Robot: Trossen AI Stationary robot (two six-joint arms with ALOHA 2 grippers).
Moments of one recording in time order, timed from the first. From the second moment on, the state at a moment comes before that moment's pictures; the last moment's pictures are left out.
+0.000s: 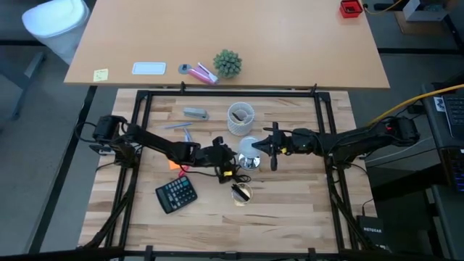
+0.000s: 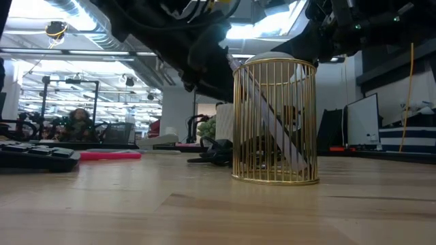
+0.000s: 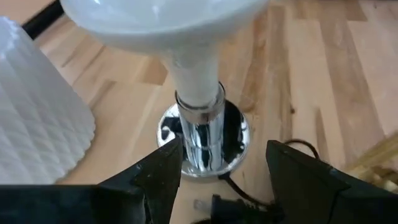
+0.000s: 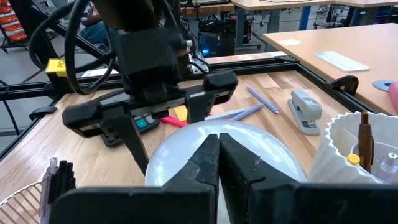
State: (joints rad) left arm -0.13 1.73 0.96 0.19 -0.32 -0.15; right arm 0.02 1.19 0.45 0.53 0.07 0.08
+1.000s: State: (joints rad) left arm -0.18 1.71 0.96 0.40 -0.38 -0.04; right arm 0.02 1.19 0.45 0.50 0.07 0.07
